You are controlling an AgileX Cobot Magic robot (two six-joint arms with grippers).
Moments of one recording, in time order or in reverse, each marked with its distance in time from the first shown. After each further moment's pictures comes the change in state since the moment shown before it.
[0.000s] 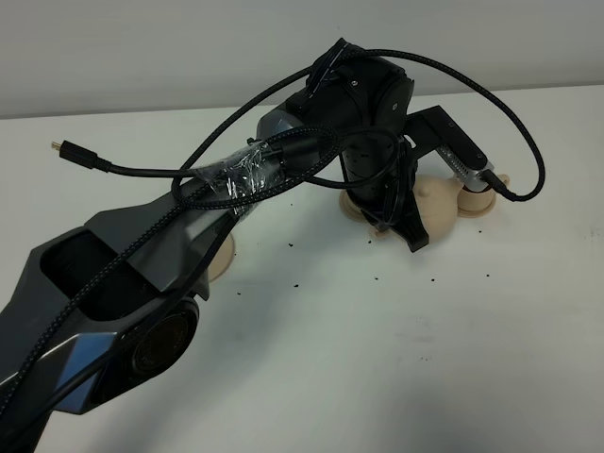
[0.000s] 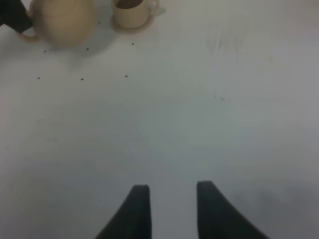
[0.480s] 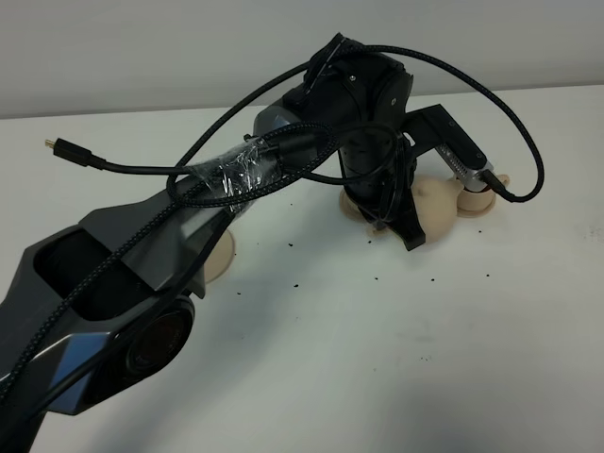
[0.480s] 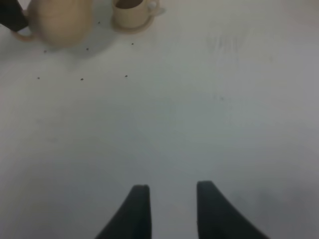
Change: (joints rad) left arm 0.000 -0.023 0.000 -0.001 0.019 0.038; right arm 0.000 0.000 0.000 0.000 0.000 0.000
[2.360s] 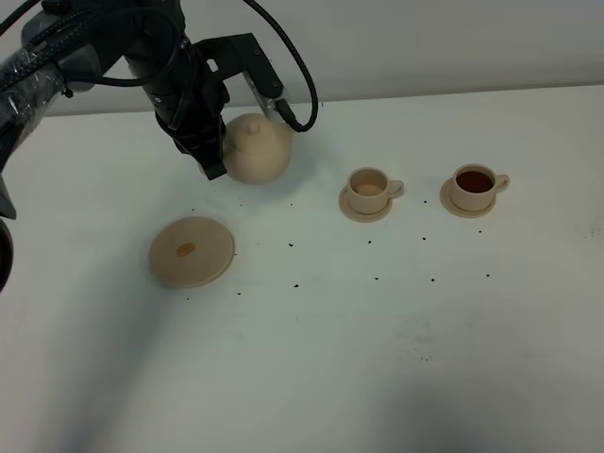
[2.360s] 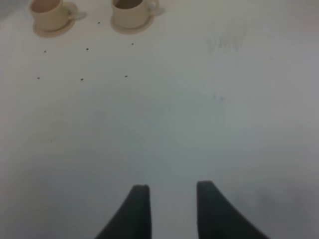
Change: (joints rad) left arm 0.393 -0.255 0.270 -0.029 -0.001 0.460; right arm 0.000 0.000 0.000 0.001 0.000 0.000
